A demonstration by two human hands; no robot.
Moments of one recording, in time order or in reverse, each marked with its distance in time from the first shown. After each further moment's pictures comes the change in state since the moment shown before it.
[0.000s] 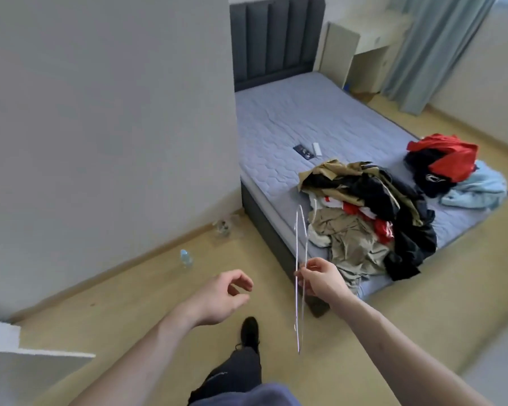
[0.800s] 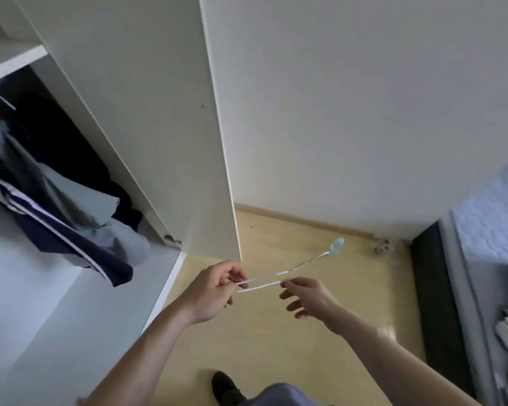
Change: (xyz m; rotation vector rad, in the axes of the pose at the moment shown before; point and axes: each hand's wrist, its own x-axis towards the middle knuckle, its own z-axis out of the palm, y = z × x) left_hand -0.450 -0.262 -0.111 -0.476 0.695 -0.370; right_hand -0.254 0.002 0.454 -0.595 -0.894 -0.070
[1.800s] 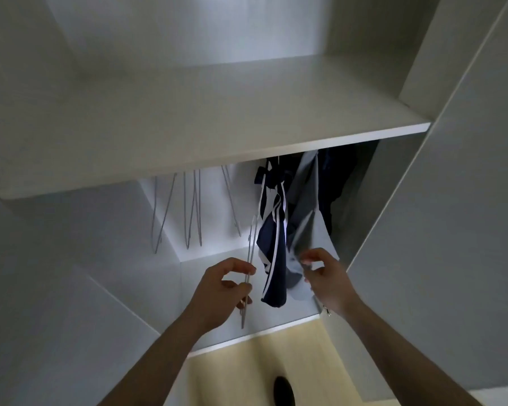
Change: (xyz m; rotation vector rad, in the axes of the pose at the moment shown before) left_hand -0.085 -0.143 -0.272 -0.548 1.182 -0.189; right_hand 0.176 -0.334 0.373 -0.547 -0.552 -0.689
